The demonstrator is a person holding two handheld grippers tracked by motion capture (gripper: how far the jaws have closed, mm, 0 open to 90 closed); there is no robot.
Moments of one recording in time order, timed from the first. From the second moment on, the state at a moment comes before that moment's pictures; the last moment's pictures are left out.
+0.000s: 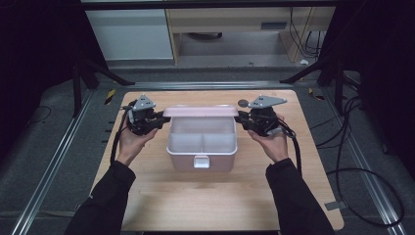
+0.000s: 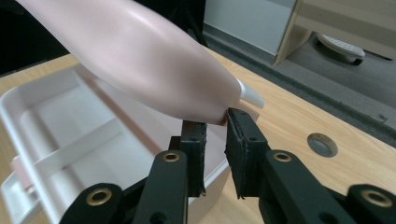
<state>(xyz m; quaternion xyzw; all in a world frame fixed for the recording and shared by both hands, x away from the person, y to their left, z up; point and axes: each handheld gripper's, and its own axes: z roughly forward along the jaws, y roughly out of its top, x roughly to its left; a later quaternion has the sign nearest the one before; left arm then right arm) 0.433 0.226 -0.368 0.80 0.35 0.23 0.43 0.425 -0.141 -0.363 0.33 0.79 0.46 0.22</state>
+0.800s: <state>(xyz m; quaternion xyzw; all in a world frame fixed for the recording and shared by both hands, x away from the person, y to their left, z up) 0.380 0.250 -0.397 0.80 0.36 0.19 0.43 0.370 -0.150 -0.385 0.30 0.83 0.43 0.19</state>
